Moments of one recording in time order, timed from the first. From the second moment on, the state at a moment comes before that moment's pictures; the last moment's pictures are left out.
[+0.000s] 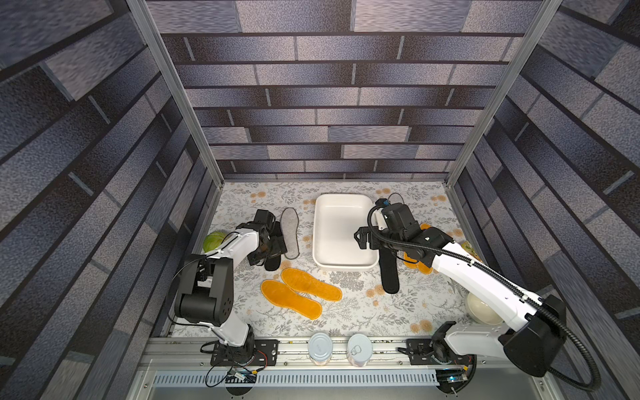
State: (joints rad) left arm -0.13 1.62 0.98 -0.68 0.04 -0.45; right arm 0.66 1.28 1.13 -0.63 0.02 0.45
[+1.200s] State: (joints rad) left arm -0.16 1.75 1.10 -0.79 -0.01 -0.34; right arm 0.66 1.27 1.13 -0.63 0.01 0.46
